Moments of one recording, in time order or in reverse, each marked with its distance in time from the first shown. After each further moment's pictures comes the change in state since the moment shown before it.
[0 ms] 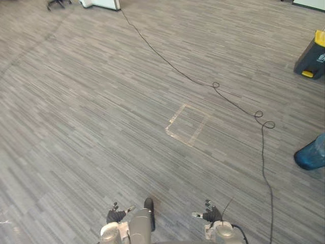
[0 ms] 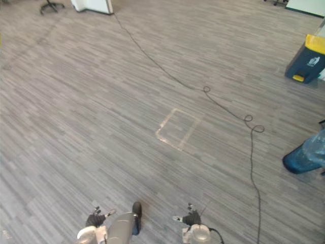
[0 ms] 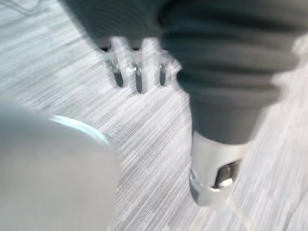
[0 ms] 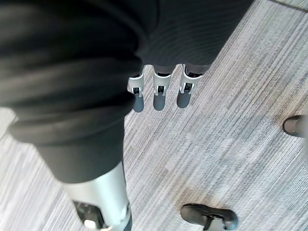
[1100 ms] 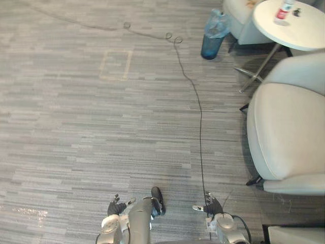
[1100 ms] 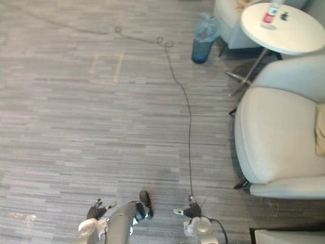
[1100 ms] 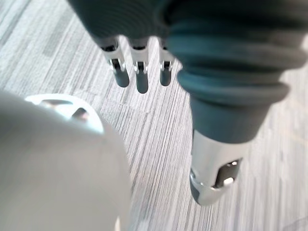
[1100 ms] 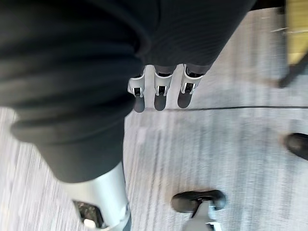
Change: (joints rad) left arm -0.038 -0.015 -0.013 0.018 -0.026 -0.015 -0.001; right arm -0.052 -0.069 0.059 -0.015 0.002 -0.013 0.000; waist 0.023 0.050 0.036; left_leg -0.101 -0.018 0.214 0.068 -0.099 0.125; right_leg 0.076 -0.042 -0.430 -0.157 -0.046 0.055
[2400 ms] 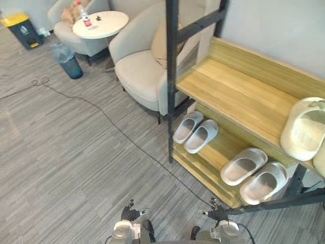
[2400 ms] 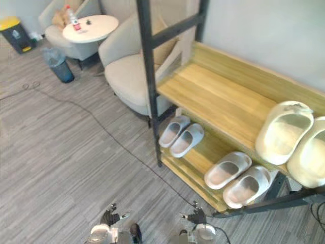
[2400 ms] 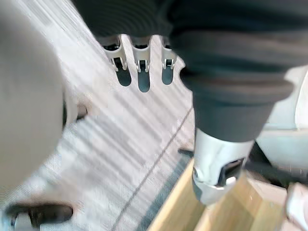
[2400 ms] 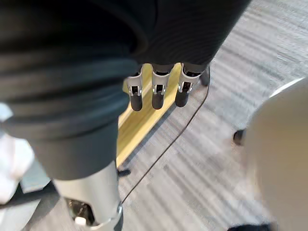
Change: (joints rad) left arm 0.057 -0.019 -0.180 -0.022 0.126 0.015 -0.002; right arm 0.067 -0.001 -0.054 -0.026 0.019 -0.006 0.008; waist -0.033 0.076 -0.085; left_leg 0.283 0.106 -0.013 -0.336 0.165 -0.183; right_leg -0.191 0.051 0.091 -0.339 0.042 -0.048
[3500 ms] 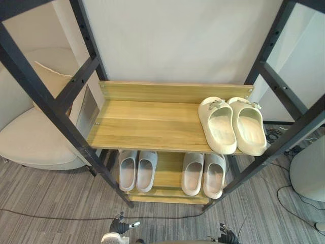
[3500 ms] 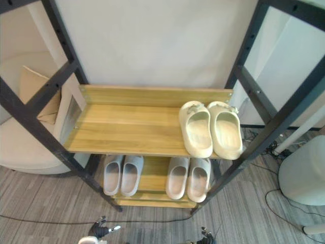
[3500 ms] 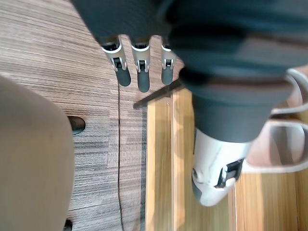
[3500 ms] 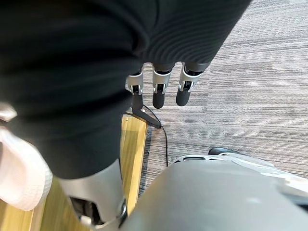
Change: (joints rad) left arm 0.057 0.059 0.030 -0.038 -0.040 0.017 -0.028; right arm 0.069 -0.076 0.029 0.097 -0.019 -0.003 0.046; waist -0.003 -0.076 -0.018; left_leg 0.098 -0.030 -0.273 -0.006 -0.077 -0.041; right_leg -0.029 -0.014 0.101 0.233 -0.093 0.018
